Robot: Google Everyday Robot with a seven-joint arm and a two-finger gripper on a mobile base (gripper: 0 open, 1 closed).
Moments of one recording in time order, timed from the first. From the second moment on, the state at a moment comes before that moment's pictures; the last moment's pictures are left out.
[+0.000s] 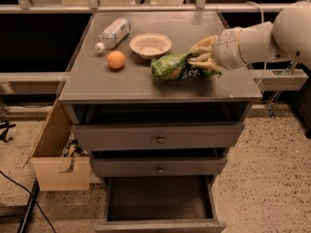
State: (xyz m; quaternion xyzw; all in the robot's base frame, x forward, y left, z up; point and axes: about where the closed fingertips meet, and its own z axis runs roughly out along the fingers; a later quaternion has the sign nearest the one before) arm 0.652 -0.111 0.903 -0.66 0.56 0.02 0.49
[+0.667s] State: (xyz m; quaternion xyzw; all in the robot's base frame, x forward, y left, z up) arm 0.652 -0.111 0.903 -0.66 0.56 0.02 0.49
